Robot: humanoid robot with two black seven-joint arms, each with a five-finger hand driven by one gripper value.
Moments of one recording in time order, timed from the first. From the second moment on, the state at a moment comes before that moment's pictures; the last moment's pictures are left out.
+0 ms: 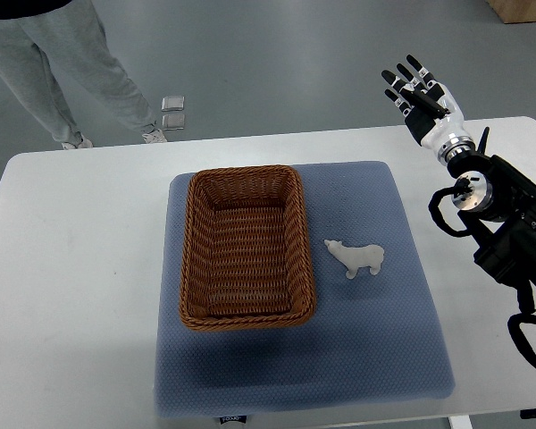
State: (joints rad) left arm 0.01 0.00 -0.17 -0.14 0.04 -0.02 0.06; right arm 0.79 -0.11 1.08 0.53 -0.33 0.16 0.26
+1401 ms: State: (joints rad) left arm 0.01 0.00 -0.16 -0.14 0.04 -0.02 0.06; right arm 0.81 -0.23 0.98 0.67 -0.34 0.11 0.25
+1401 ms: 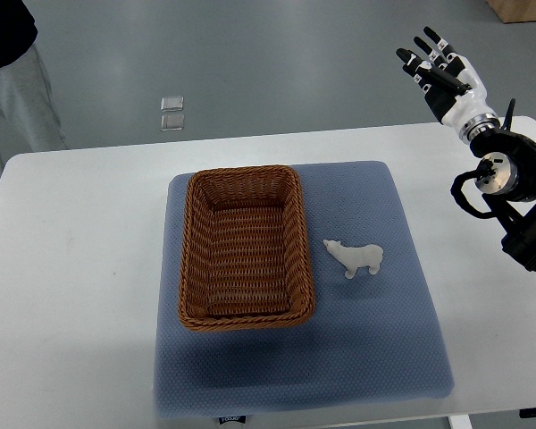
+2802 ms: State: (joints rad) left arm 0.01 0.00 -0.16 -0.14 0.04 -0.02 0.06; right arm 1.19 -0.71 0.09 1.27 -1.23 0.39 0.14
